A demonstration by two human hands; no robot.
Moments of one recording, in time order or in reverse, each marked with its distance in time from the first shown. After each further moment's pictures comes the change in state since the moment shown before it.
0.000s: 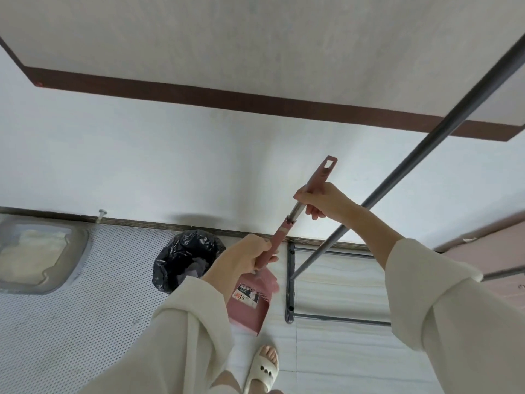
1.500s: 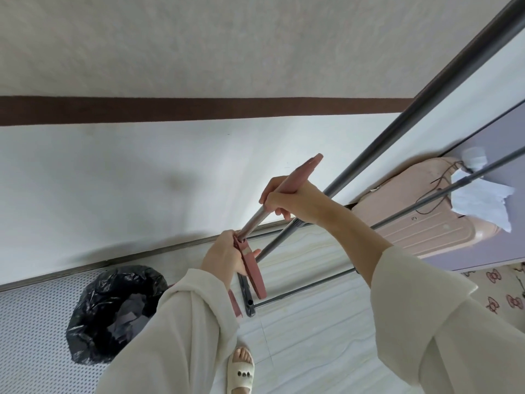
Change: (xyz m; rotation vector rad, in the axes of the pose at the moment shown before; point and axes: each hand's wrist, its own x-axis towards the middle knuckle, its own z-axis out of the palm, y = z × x) left_hand 0.104 0.064 0.045 -0.311 0.012 -0.370; right_hand 0.010 -0.023 -0.034 0.017 0.164 0.111
